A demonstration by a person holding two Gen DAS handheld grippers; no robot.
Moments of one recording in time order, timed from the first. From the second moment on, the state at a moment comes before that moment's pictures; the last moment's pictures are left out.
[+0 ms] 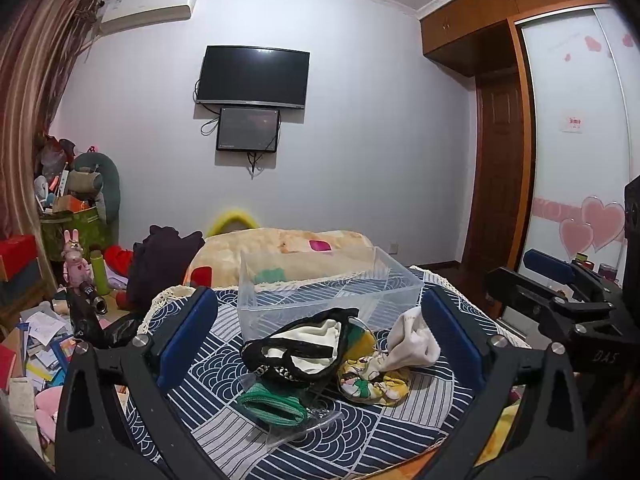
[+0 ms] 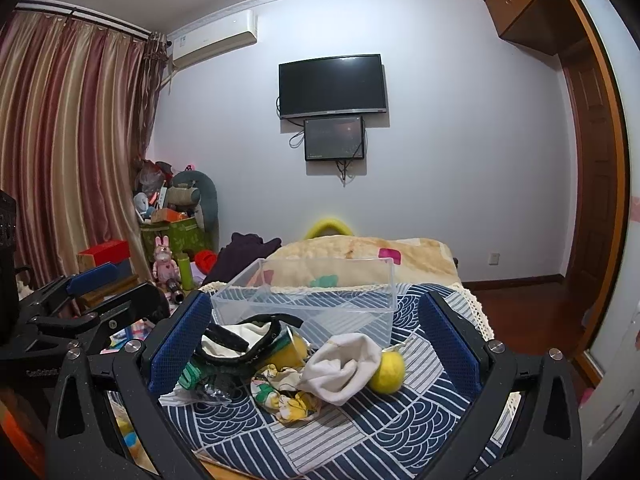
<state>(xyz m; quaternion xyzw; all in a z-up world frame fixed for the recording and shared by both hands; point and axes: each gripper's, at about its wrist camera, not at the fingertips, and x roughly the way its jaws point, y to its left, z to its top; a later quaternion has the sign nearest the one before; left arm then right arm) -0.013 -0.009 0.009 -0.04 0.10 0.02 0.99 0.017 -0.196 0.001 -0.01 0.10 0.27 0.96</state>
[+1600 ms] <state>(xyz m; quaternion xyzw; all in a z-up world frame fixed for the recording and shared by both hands) -0.014 -0.011 0.008 -0.05 0.09 0.01 0.99 0.014 -0.193 -0.001 -0.01 0.10 0.28 0.95</state>
